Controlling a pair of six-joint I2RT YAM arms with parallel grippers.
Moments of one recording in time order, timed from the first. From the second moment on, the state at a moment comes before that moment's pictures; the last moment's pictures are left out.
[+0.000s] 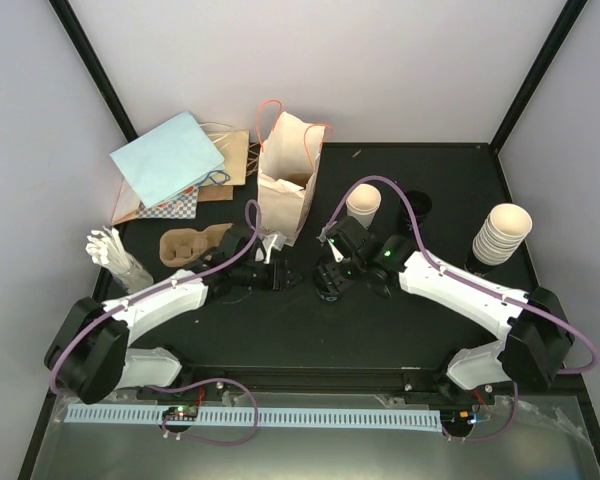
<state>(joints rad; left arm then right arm) -0.59 1.27 0.64 -0.10 0.58 -0.65 0.86 1.39 1.07 -0.70 0.08 0.23</state>
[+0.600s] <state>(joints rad) -0.59 1.34 0.66 -0.07 0.58 -0.65 0.86 1.40 1.07 -0.70 0.10 0.20</state>
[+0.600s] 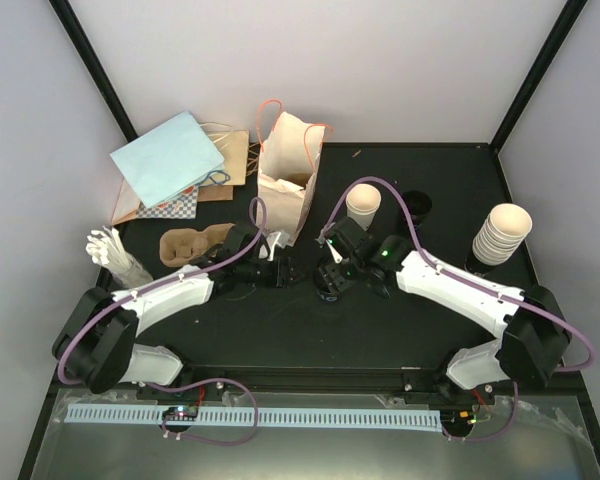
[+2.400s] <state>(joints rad) -0.61 1.40 0.67 -0.03 0.59 -0.66 0.91 1.45 1.12 -0.77 0.13 0.18</state>
